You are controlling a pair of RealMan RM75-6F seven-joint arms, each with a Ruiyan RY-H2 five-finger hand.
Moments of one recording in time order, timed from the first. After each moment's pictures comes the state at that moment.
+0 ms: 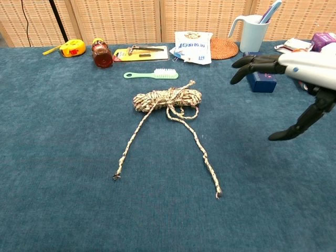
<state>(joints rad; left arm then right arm) -0.12 -1.01 -0.10 -1.78 1.45 1.49 0.23 0.51 -1.33 0.09 -1.69 -1.61 1.05 -0.05</state>
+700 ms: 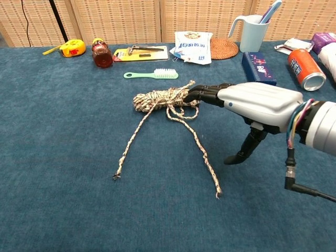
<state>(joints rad) -0.12 -0.98 -0.10 -1.77 1.43 1.48 0.19 0.60 -1.55 0.12 -1.65 -1.41 0.94 -0.35</state>
